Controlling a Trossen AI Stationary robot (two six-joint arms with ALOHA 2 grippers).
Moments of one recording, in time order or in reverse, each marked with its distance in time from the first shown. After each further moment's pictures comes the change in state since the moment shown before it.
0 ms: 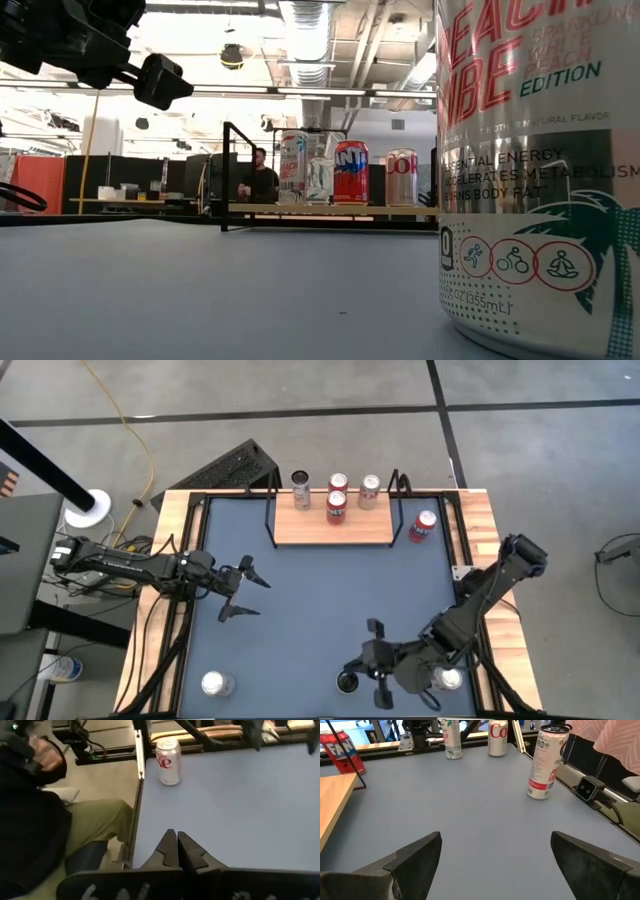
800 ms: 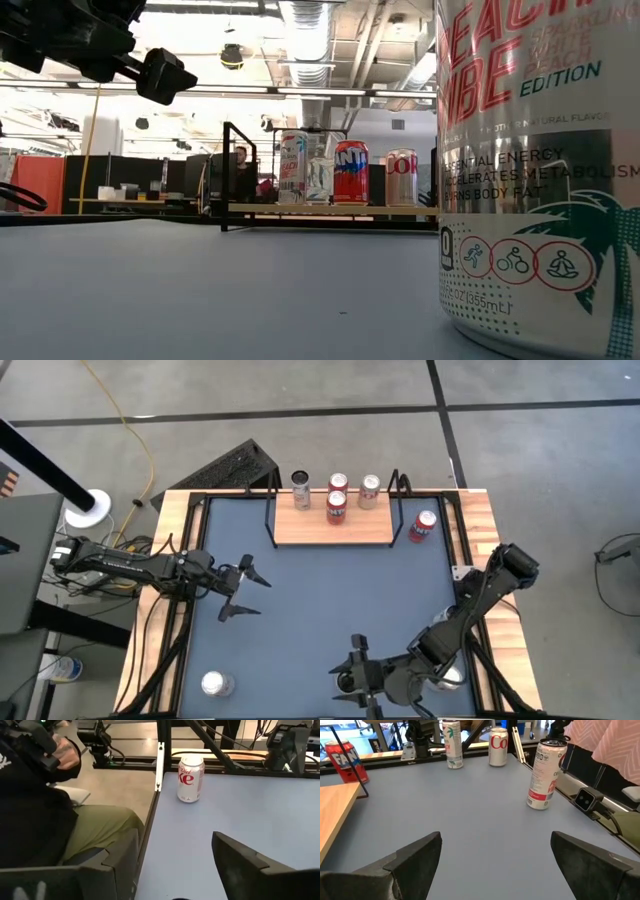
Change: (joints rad) left arm 0.000 0.000 0.000 0.045 0.000 -0.016; right arm 0.012 0.106 0.000 0.226 -0.021 -0.201
